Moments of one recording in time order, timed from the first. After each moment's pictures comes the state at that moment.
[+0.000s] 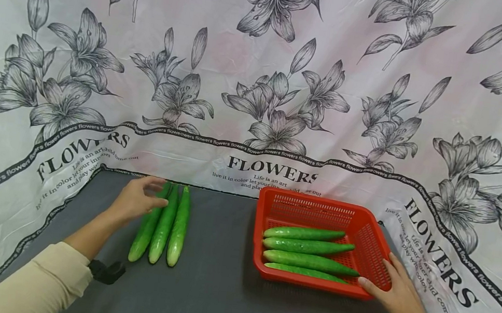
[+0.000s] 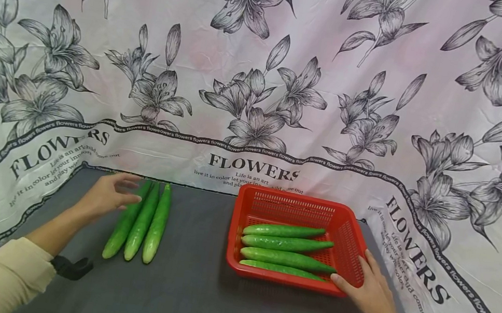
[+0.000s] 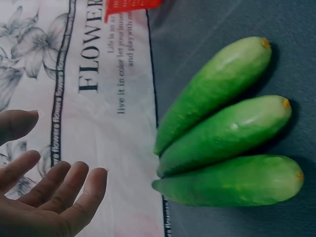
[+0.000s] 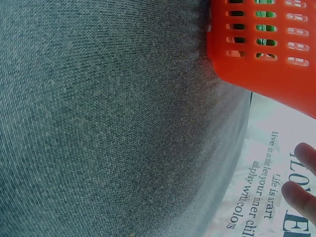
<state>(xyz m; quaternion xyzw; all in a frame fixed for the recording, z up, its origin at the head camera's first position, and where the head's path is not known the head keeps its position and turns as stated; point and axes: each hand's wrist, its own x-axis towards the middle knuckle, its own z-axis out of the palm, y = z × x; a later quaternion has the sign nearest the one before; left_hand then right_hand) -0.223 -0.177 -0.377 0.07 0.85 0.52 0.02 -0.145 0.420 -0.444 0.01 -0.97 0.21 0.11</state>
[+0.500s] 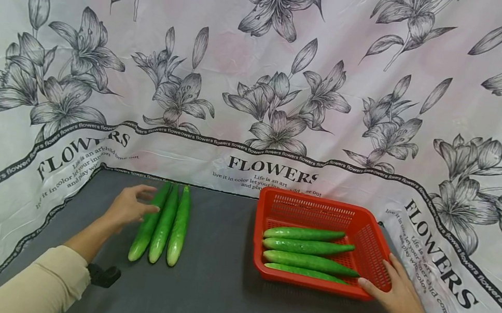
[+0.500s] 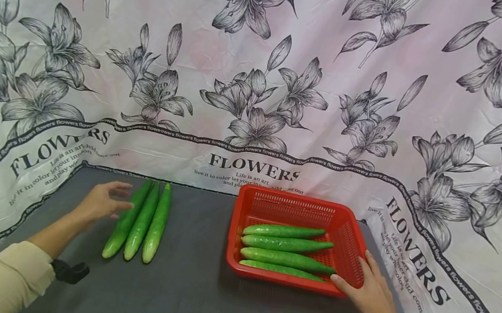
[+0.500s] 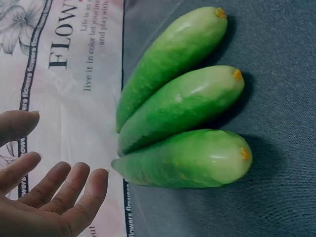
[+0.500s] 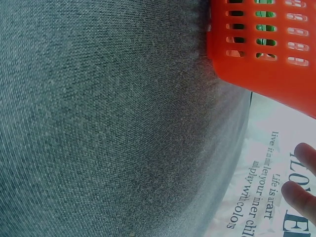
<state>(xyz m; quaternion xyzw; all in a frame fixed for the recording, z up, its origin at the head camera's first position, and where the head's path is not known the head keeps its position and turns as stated) -0.228 -0.196 -0.410 0.02 0.86 0.51 0.04 -0.145 0.420 -0.444 0.01 -0.97 0.21 0.11</state>
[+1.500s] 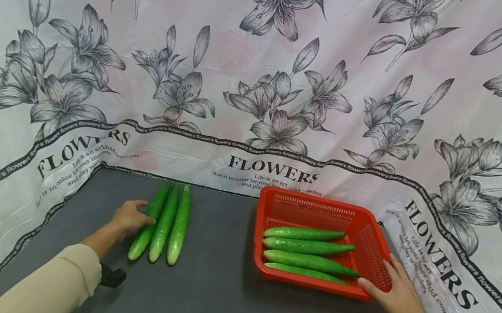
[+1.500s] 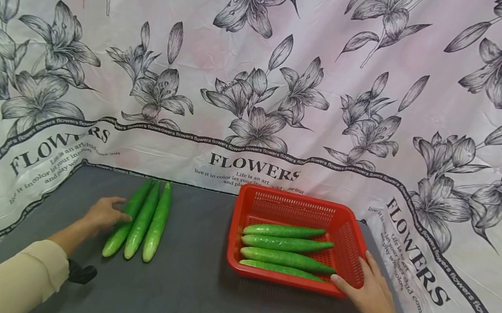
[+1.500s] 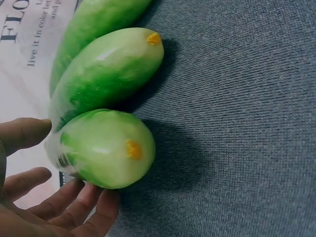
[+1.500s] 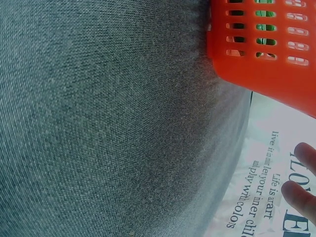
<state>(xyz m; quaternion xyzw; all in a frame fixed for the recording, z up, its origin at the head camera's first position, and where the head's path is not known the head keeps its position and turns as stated) -0.247 -0.204 -0.461 -0.09 0.90 0.43 0.08 -0.145 0.419 -0.442 0.00 -0.97 0.22 0.08</state>
